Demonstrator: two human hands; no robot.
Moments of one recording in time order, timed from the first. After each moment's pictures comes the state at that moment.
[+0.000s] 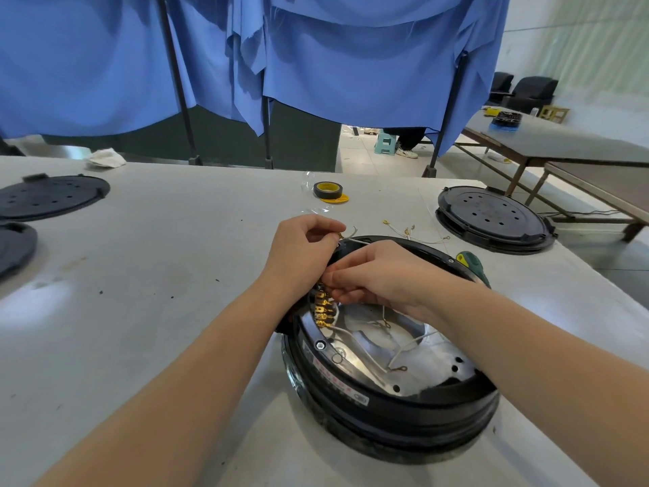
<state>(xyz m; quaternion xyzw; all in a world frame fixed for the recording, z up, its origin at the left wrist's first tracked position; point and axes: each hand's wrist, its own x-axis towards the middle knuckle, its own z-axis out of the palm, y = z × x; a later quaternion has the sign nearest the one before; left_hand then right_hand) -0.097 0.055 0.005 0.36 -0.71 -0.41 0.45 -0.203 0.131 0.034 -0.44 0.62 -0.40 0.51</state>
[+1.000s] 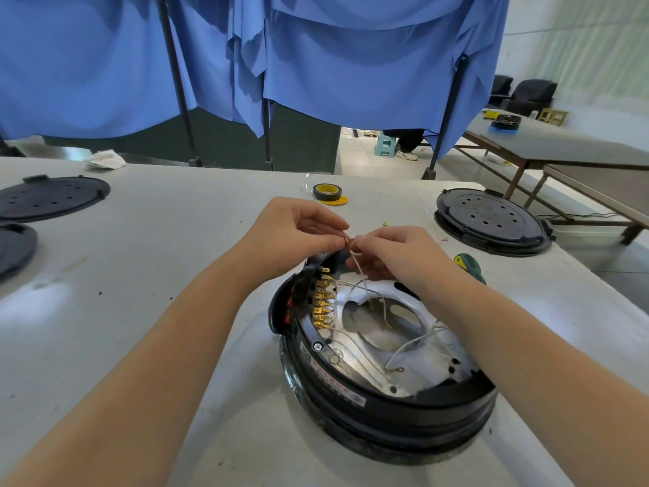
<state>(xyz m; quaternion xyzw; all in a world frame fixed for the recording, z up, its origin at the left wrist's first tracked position) -0.072 0.051 0.036 0.30 -0.77 -0.43 0.36 -0.227 0.131 0.033 -0.47 0.66 -0.46 0.36</state>
